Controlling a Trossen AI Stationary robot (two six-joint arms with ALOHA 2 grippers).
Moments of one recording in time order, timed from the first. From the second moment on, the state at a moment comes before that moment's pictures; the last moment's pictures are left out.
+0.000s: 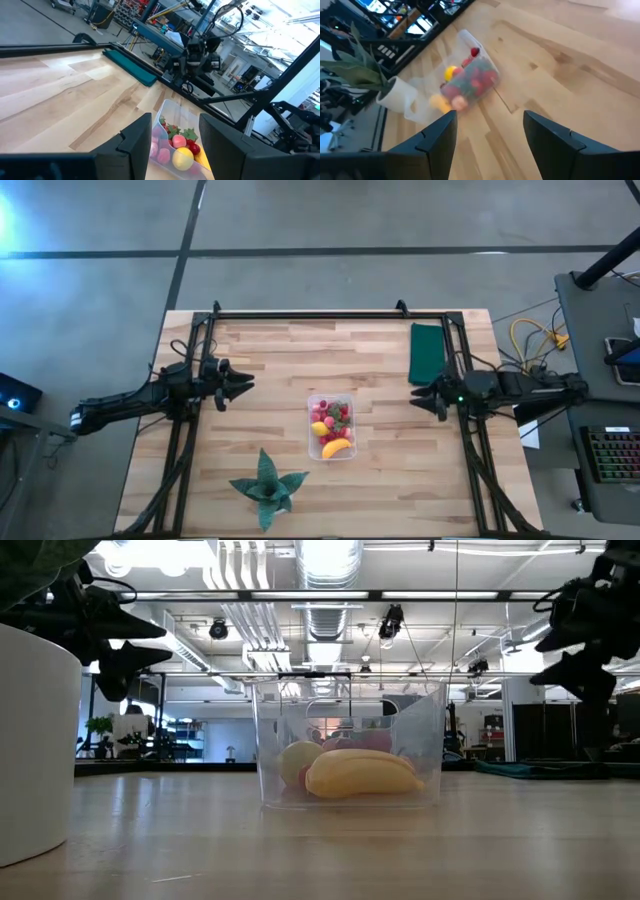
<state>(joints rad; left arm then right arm) 0.24 0.08 0.04 -0.03 0.08 -0.54 0.09 0.11 0.21 -0.51 0.12 0.75</state>
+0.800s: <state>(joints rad) 0.24 0.08 0.03 -0.03 0.08 -0.54 0.09 0.17 0.44 -0.52 0.13 0.75</state>
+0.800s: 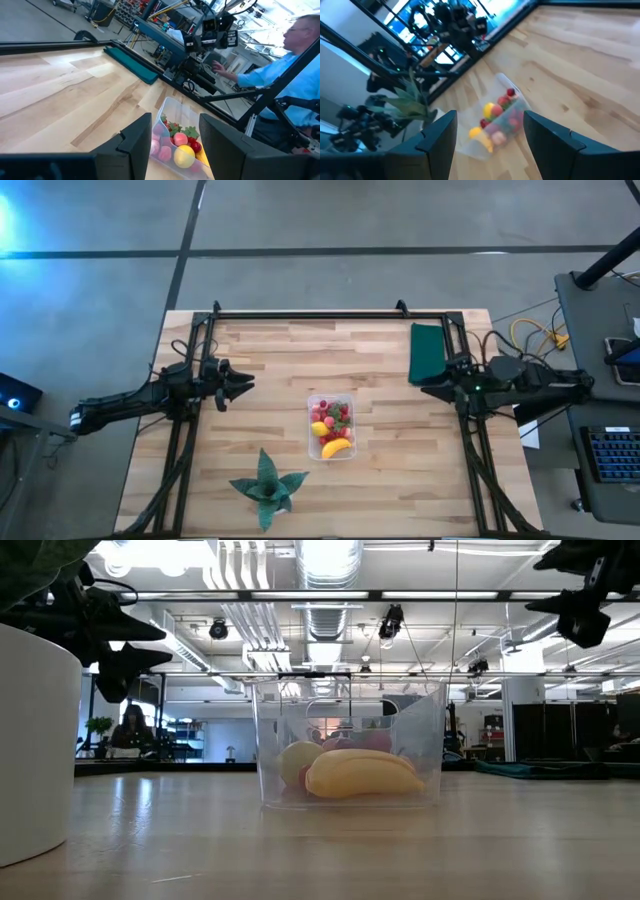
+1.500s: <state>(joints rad) 0.24 0.08 0.03 -0.03 0.08 -0.54 0.09 0.17 0.63 -0.52 0.13 0.75</state>
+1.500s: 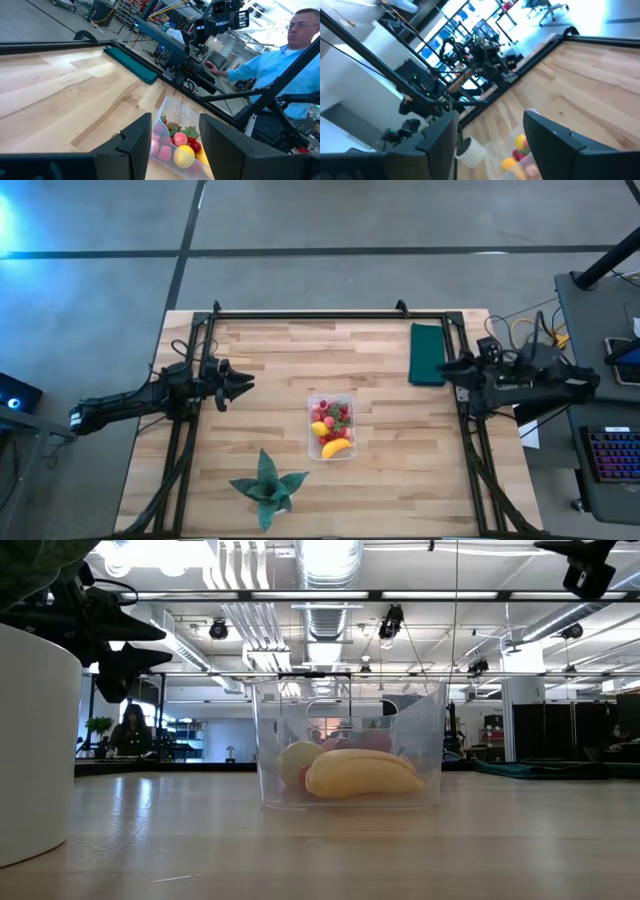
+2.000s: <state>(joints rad) 0.24 0.08 0.03 -0.03 0.08 -0.54 0.09 0.16 0.56 -0.52 0.13 0.75</state>
